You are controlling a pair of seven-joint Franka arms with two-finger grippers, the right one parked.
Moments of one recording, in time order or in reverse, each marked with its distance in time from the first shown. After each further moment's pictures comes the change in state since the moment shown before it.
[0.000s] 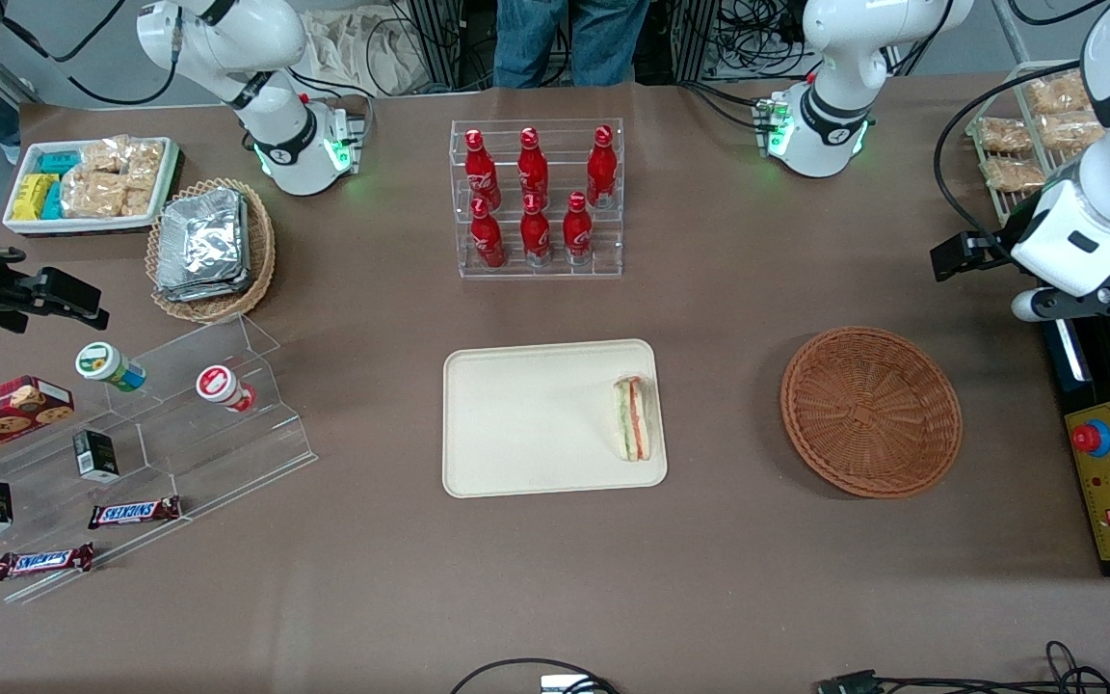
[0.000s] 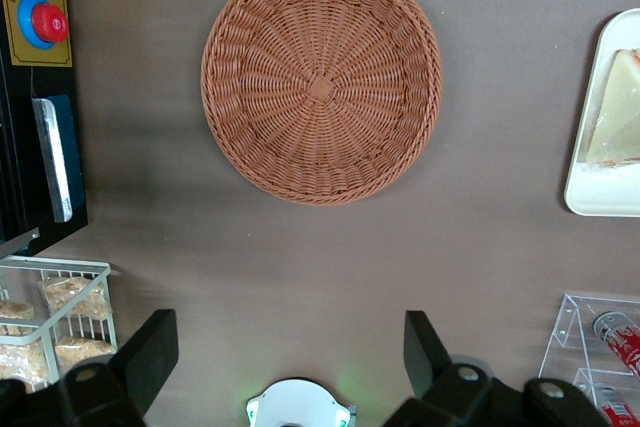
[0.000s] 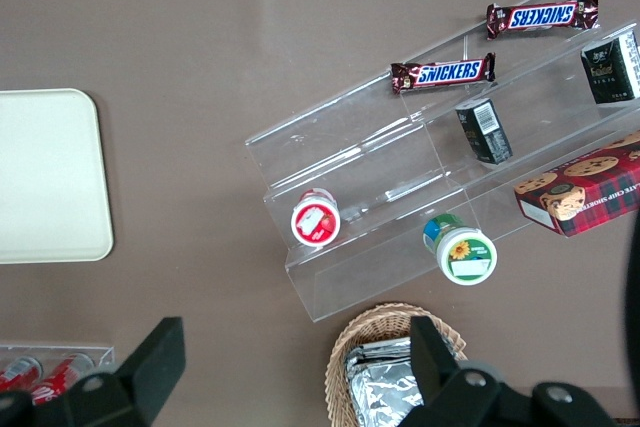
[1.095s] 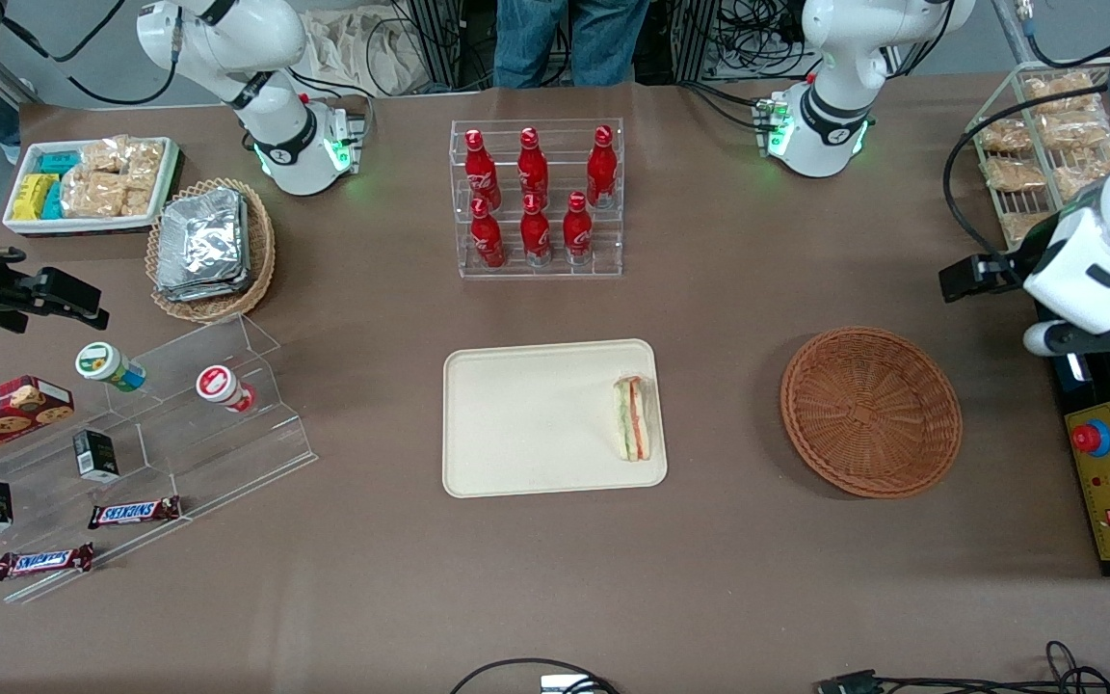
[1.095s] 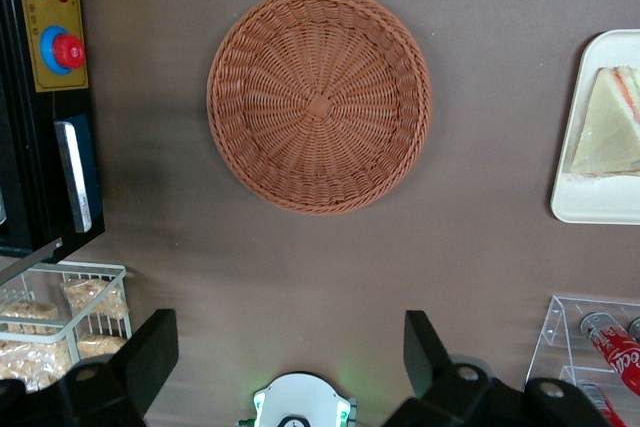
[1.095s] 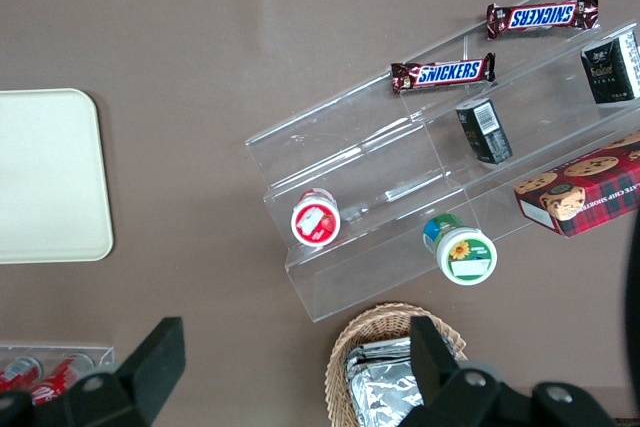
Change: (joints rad) arm -0.054 0.171 0.005 0.287 0.054 -0.155 -0.035
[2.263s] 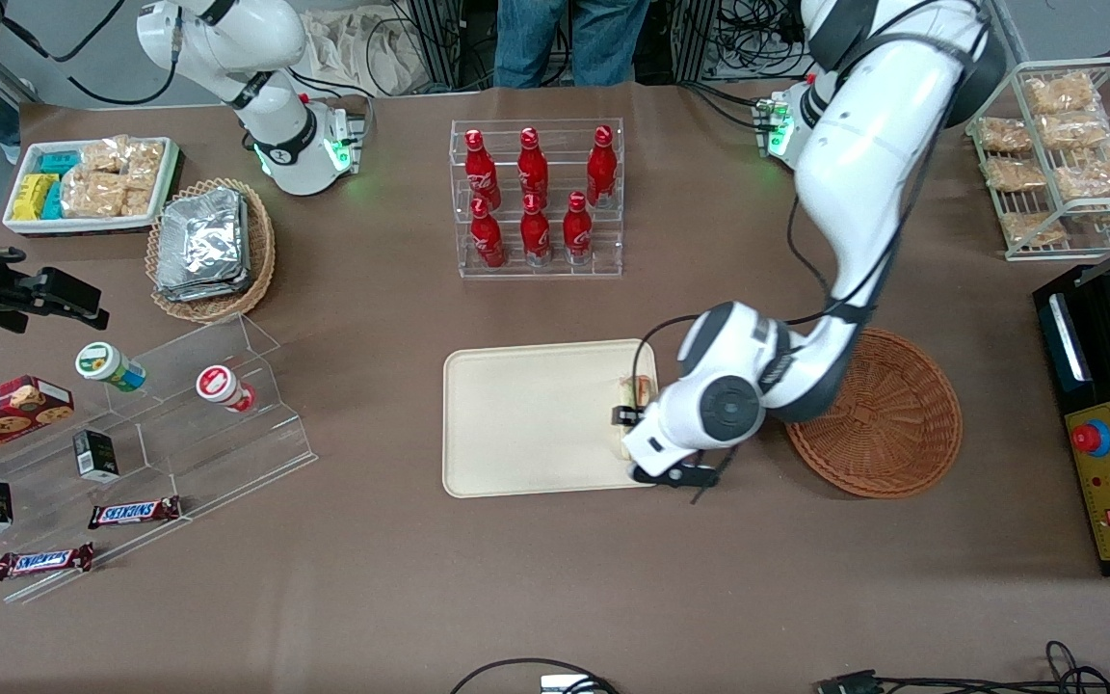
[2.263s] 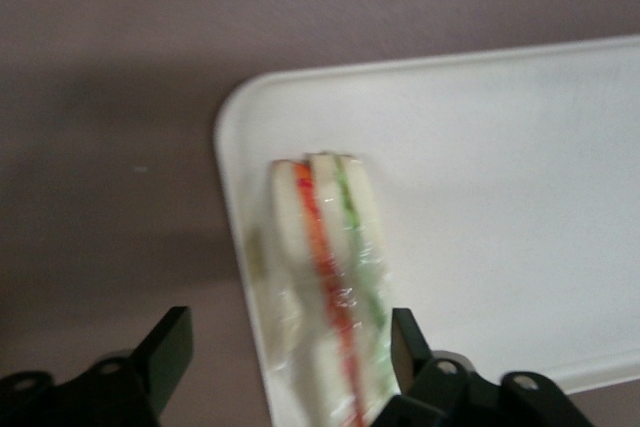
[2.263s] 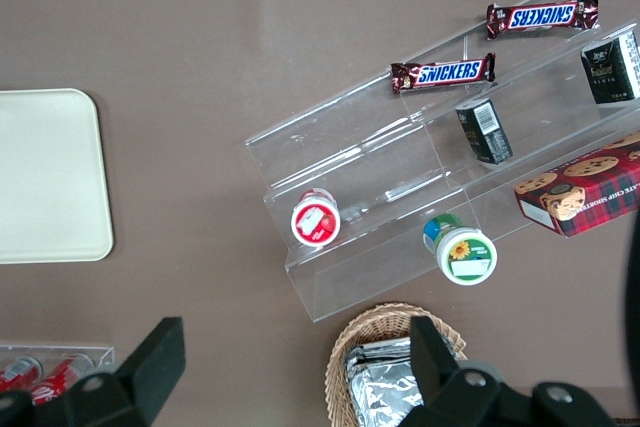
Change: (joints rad) arm -0.381 0.595 -0.017 0.007 -0.145 0.660 -0.229
